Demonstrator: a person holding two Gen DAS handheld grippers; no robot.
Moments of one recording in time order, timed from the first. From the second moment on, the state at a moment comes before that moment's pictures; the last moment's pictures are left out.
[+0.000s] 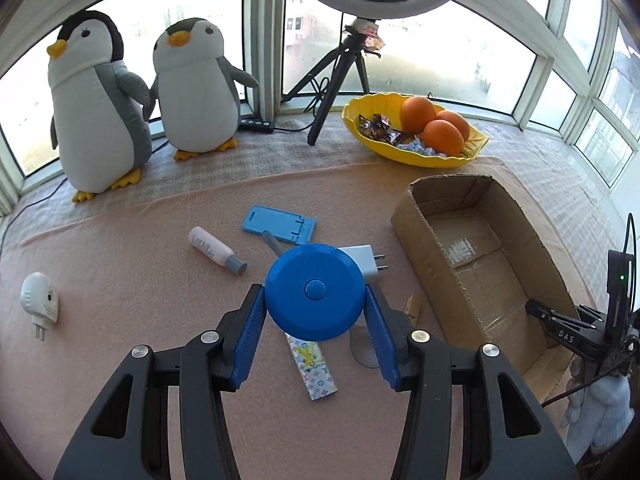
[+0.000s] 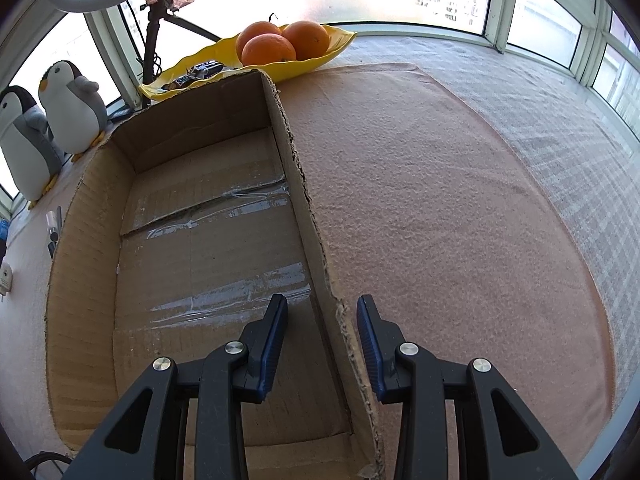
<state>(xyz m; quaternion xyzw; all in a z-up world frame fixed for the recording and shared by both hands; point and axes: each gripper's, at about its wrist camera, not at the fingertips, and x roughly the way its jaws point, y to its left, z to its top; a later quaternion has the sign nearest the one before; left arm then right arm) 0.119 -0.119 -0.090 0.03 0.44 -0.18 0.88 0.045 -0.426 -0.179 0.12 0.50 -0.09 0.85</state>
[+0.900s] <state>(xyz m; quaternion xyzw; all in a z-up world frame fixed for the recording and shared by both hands) 0.076 -0.254 -0.098 0.12 0.45 -0.30 0.83 0.044 -0.425 -0.177 0.12 0.50 -0.09 0.85</state>
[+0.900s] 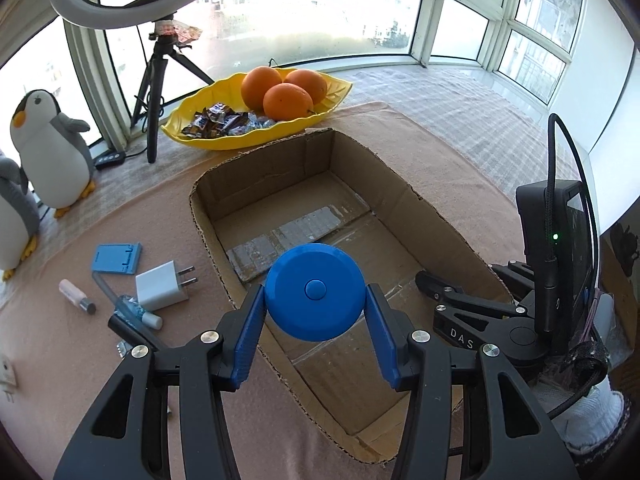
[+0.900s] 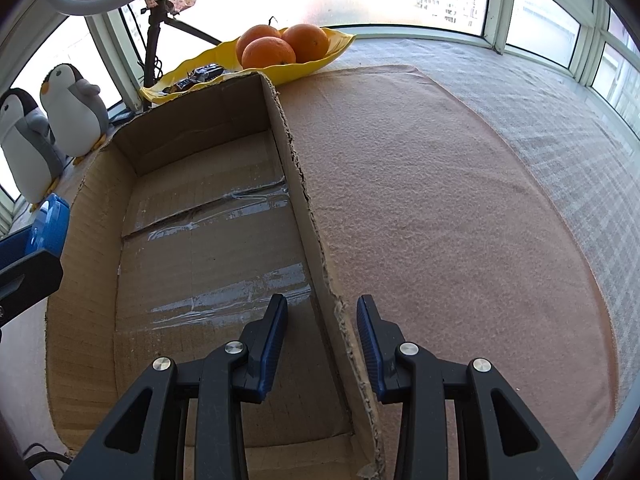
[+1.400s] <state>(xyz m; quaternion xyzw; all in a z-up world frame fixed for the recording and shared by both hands) 0.082 -0.226 -0.085 0.11 0.44 -0.25 0.86 0.045 -0.425 -0.177 0.12 0.50 -0.09 0.85</state>
